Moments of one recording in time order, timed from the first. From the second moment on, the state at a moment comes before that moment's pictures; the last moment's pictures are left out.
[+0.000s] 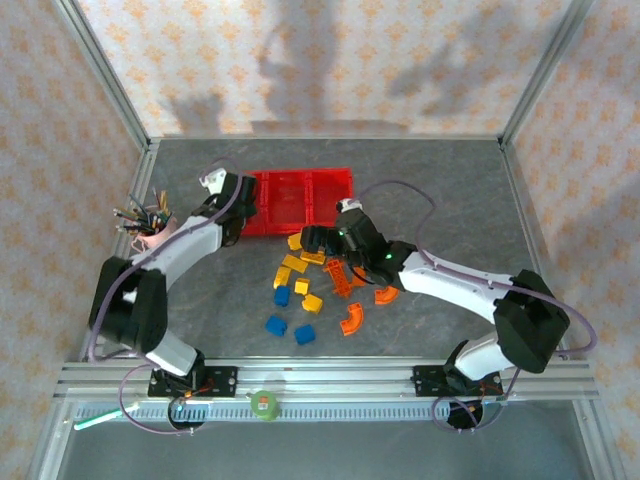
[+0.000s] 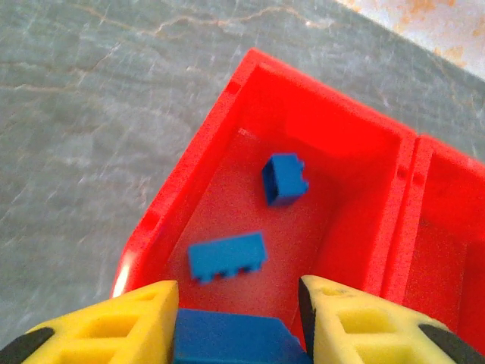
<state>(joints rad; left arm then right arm) -0.26 1.59 1.07 -0.30 -0.46 -0.72 0.84 1.45 0.94 -0.10 0.14 0.72</state>
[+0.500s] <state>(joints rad) -0.21 1.85 1.36 -0.31 -0.42 -0.61 0.82 1.45 0.95 -0.10 0.15 0.69</state>
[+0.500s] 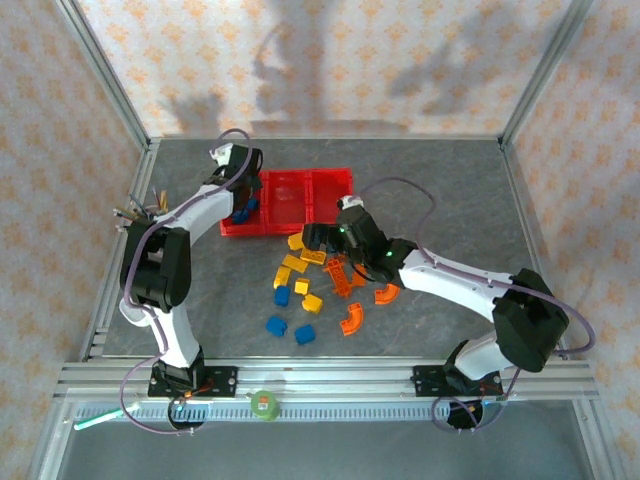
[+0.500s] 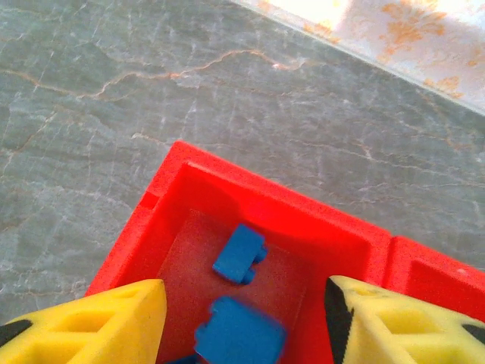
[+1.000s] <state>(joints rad) -0.30 1.41 1.00 -0.33 -0.22 -0.61 0.82 1.34 0.89 -0.13 0.06 0.71</state>
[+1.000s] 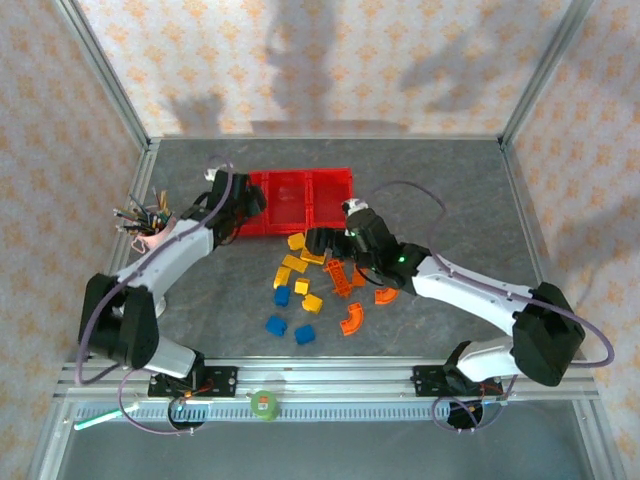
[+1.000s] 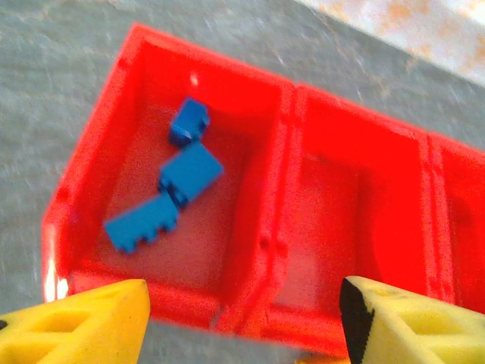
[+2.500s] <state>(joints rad) -0.79 1.41 0.63 -0.38 -0.27 -0.80 0.91 1.22 0.60 -0.12 0.01 0.82</state>
